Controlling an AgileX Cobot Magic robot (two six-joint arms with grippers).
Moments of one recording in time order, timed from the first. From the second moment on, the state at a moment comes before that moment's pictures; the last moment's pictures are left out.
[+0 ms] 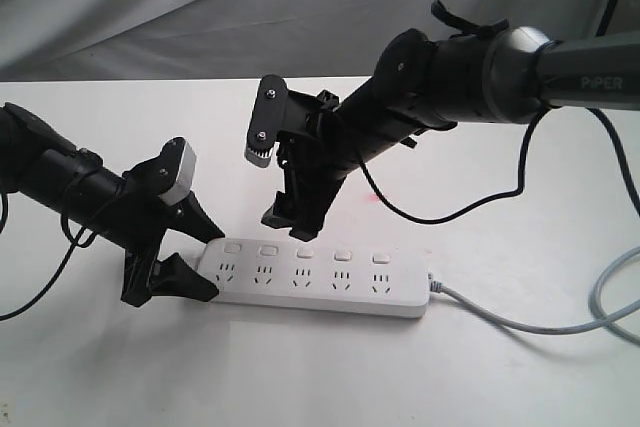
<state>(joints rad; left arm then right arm) -0.11 2.08 -1.08 -0.99 0.91 2.10 0.29 2.07 -1.44 0.66 0.53 -1.43</state>
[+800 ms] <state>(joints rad) -0.11 2.08 -1.08 -0.99 0.91 2.10 0.29 2.07 -1.44 0.49 0.58 -1.31</state>
